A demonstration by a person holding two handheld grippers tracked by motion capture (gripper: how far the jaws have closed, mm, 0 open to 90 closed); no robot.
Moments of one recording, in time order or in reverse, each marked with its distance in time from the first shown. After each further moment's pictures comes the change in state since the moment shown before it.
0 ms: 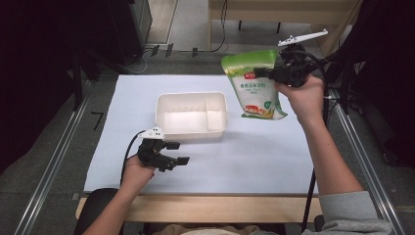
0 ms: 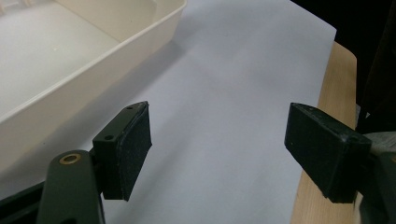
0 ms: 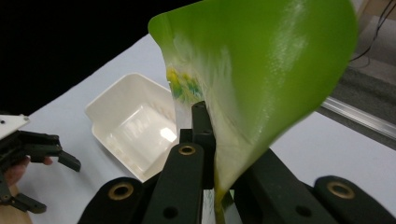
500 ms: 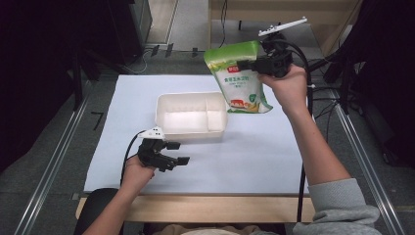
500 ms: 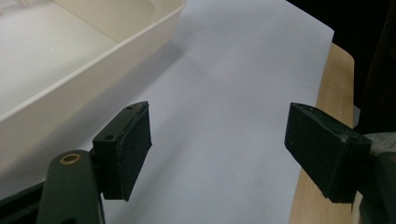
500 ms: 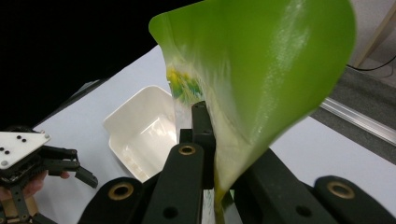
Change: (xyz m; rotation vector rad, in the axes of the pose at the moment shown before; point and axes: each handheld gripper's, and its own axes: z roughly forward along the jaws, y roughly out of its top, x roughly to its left) left arm 0.000 0.000 0.000 -0.003 -0.003 0.001; right arm 0.023 0.032 0.025 0.017 0.051 -0.035
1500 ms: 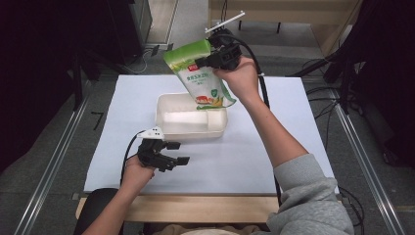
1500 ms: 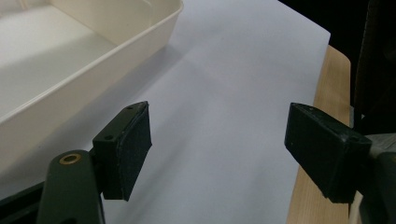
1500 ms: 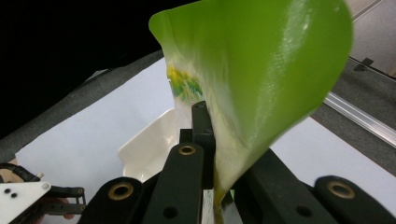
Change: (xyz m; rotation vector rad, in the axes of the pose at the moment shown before) left arm 0.000 0.000 -0.001 -0.004 -0.005 0.003; right arm 0.047 0.044 0.094 0.071 0.055 -0.066
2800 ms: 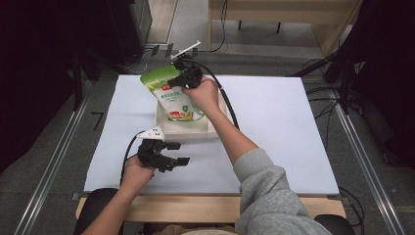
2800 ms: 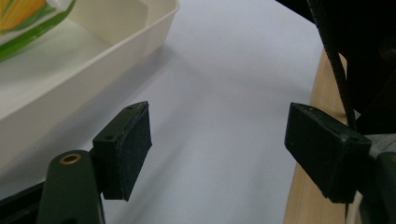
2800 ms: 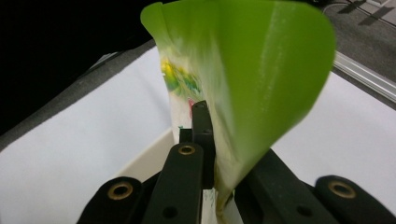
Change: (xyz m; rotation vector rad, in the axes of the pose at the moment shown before) left arm -0.001 0.000 0.000 0.003 -0.012 0.003; right arm 0.013 -0.021 0.137 0.080 0.065 0.035
